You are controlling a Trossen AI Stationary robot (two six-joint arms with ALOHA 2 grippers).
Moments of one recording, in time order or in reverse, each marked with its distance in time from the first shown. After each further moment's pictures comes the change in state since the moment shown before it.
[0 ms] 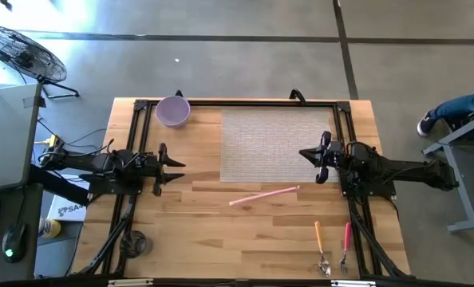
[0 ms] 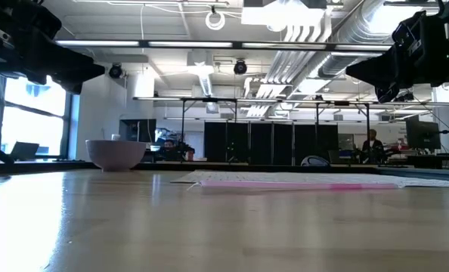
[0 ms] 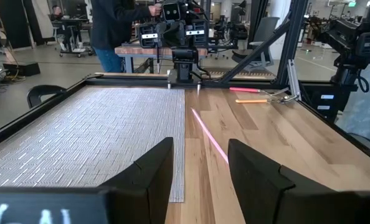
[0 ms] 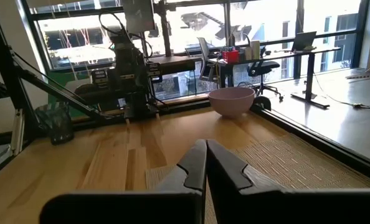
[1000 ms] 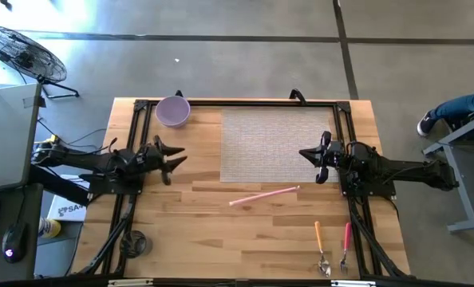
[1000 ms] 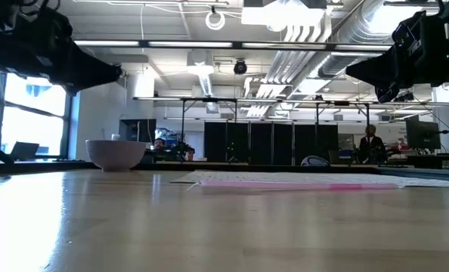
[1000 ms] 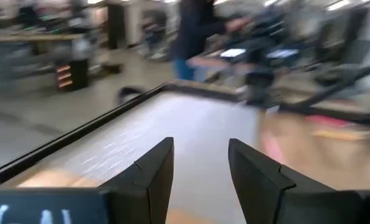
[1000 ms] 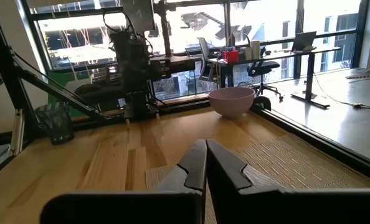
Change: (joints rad) left arm 0.014 0.196 0.031 0.198 -0.385 -0.052; right arm 0.000 0.000 0.000 0.000 0.000 0.000
